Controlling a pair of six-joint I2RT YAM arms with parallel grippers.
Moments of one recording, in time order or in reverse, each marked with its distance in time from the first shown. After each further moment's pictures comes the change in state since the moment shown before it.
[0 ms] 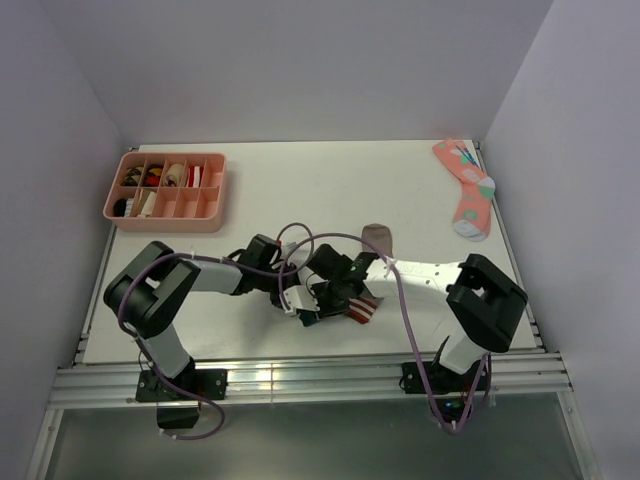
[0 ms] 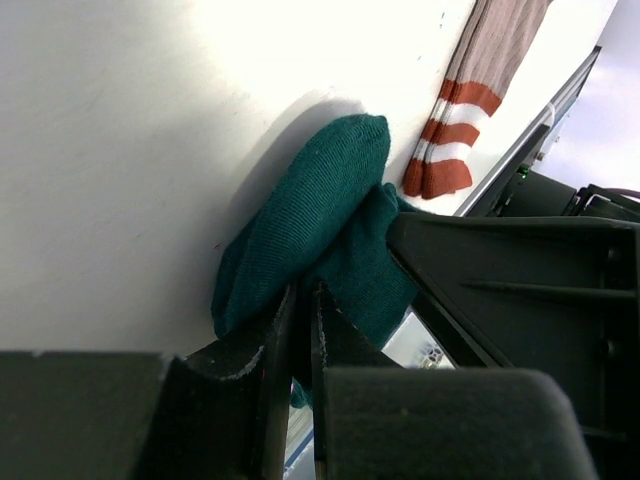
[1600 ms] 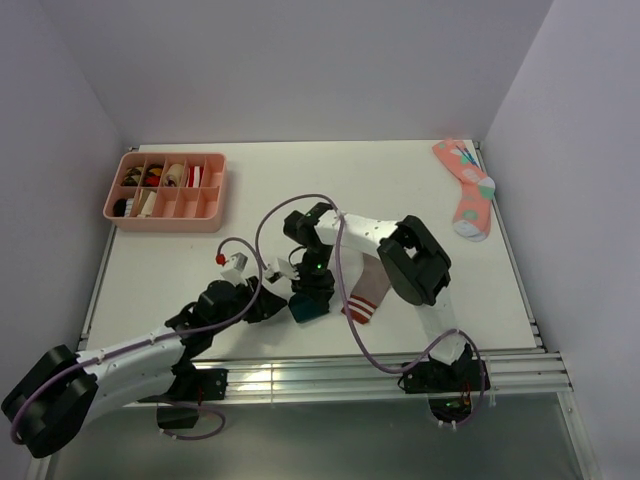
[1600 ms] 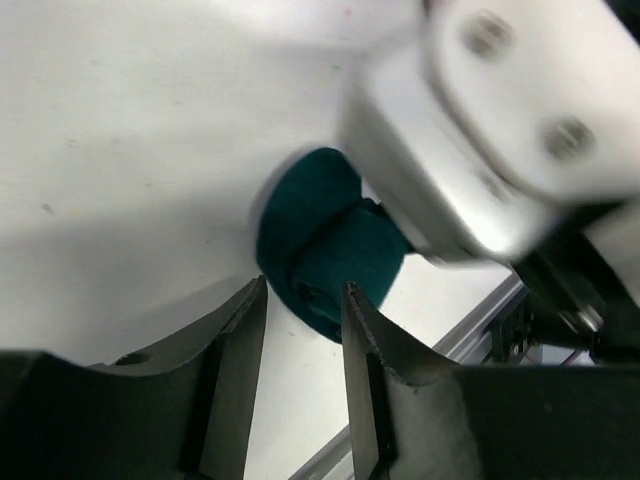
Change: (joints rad) left arm -0.118 -0.803 -0.525 0.216 -0.618 -0.115; right arm -0.138 0.518 0.666 -0.696 -0.269 -0.034
